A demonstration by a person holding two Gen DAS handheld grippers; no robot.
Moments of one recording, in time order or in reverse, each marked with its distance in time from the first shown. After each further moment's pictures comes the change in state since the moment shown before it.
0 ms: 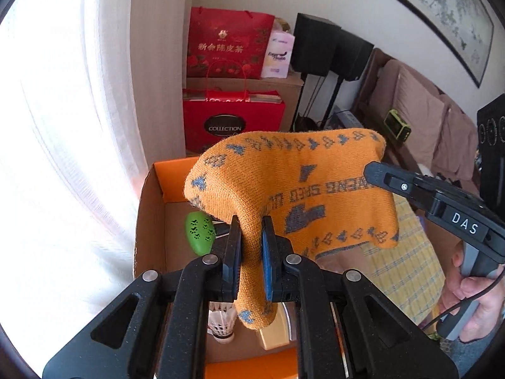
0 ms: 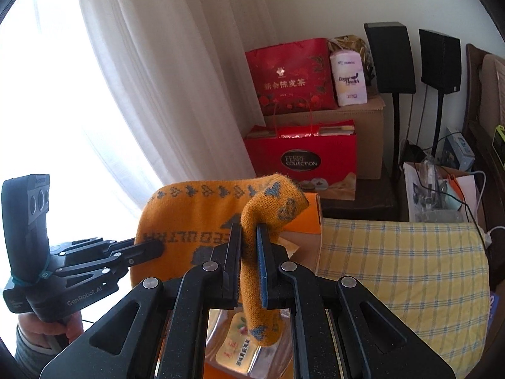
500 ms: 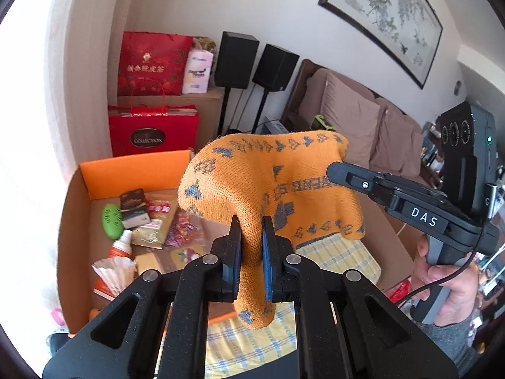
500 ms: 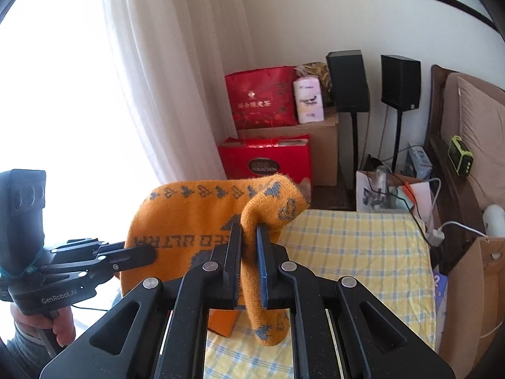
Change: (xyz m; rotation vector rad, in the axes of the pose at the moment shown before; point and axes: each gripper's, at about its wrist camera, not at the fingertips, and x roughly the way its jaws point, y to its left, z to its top) left arm -0.075 -0.094 -0.040 0.061 -0.099 -0.240; right arm -0.130 -0.017 -0.039 -0.052 -0.085 -0.088
